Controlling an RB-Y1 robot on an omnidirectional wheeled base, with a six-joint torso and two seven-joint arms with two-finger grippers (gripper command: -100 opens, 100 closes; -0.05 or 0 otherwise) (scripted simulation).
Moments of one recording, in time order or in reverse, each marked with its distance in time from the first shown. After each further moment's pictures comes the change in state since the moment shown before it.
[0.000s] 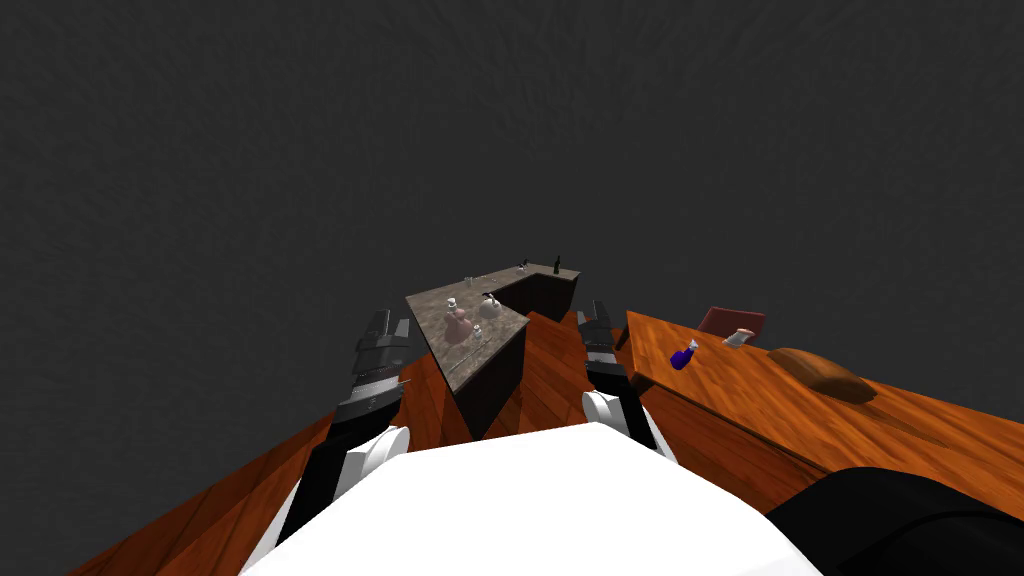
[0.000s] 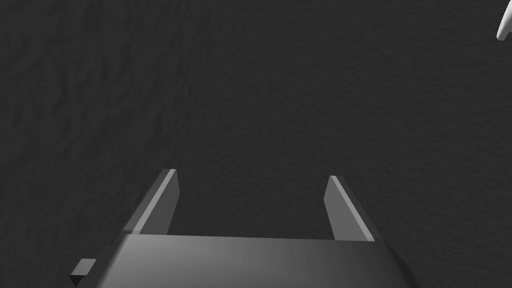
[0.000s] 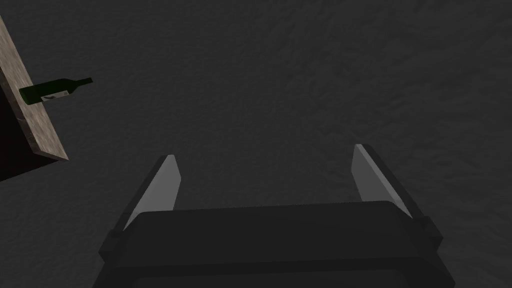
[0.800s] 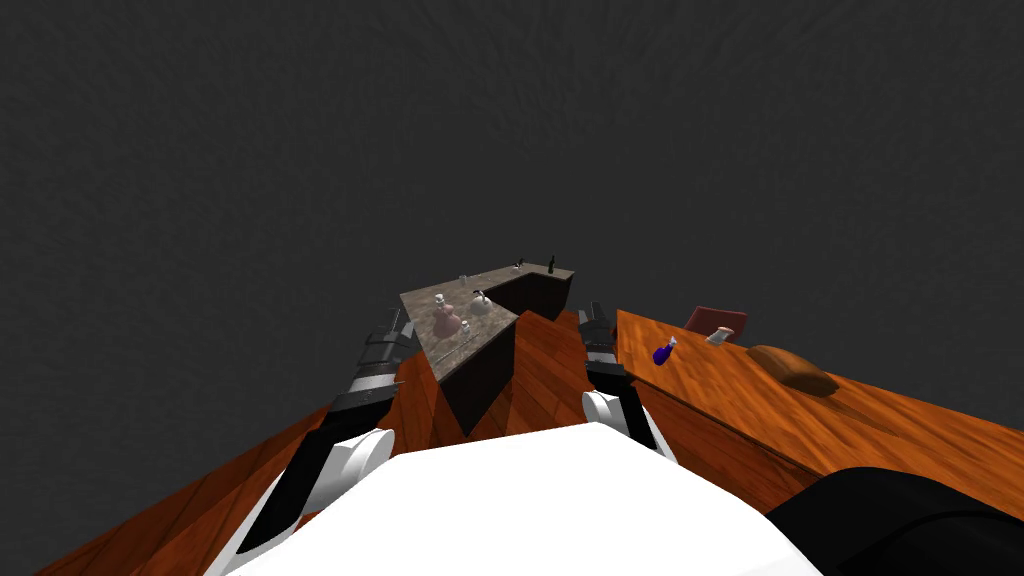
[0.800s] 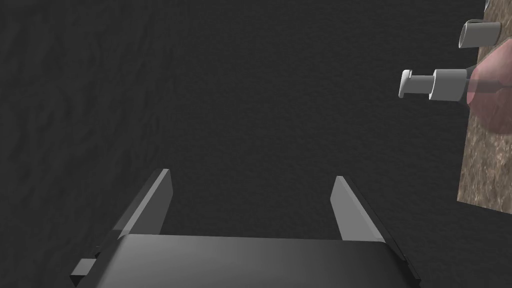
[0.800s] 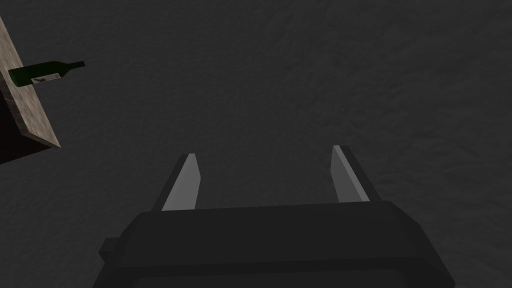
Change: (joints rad) left arm -0.016 0.133 0.043 -0.014 0.094 0.184 -0.013; right arm 0.000 0.000 0.000 0.000 0.000 0.000 0.000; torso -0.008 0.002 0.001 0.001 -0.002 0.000
